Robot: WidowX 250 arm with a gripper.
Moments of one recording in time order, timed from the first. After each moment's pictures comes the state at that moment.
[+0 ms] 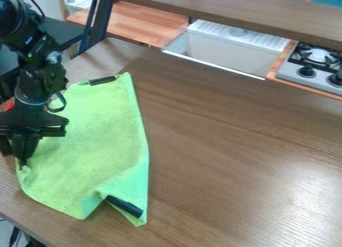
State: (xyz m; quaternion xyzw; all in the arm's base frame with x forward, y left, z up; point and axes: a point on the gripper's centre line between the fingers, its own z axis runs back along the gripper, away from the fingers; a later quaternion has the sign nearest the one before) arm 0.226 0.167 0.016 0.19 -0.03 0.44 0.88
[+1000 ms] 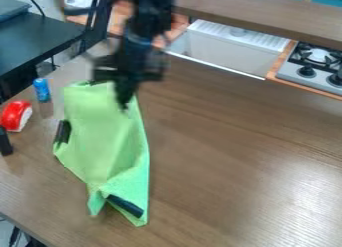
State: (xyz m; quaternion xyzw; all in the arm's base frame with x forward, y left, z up) arm 0.347 0.060 0.077 0.15 -0.09 0.40 0.90
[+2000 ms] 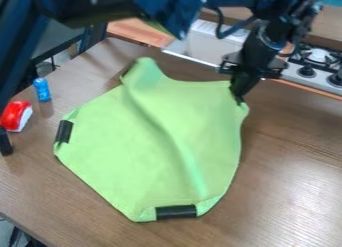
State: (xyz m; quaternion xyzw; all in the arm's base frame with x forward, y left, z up) arm 0.464 -0.075 0.071 0.14 -0.17 0.31 0.92
